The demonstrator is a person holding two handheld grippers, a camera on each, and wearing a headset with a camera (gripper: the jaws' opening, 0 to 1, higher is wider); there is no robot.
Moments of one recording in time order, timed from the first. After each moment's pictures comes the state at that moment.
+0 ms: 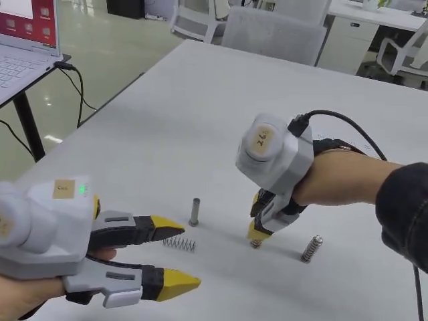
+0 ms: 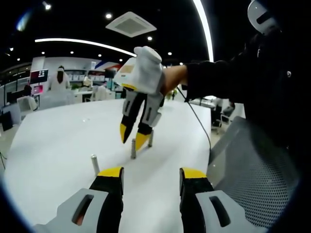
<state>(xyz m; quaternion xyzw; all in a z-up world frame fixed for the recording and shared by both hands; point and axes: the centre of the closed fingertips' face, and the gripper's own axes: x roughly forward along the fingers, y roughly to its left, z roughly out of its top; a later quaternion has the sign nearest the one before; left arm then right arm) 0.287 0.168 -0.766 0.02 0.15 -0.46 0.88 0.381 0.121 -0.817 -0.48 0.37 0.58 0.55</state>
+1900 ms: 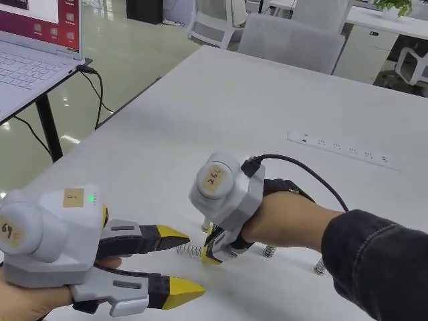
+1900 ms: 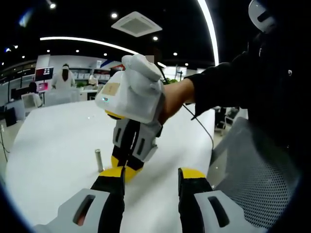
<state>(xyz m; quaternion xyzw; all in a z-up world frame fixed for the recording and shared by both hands) 0.285 0.178 -0.771 0.01 0.16 -0.44 0.89 0.336 0.190 -0.855 -0.44 0.35 0.63 0.54</state>
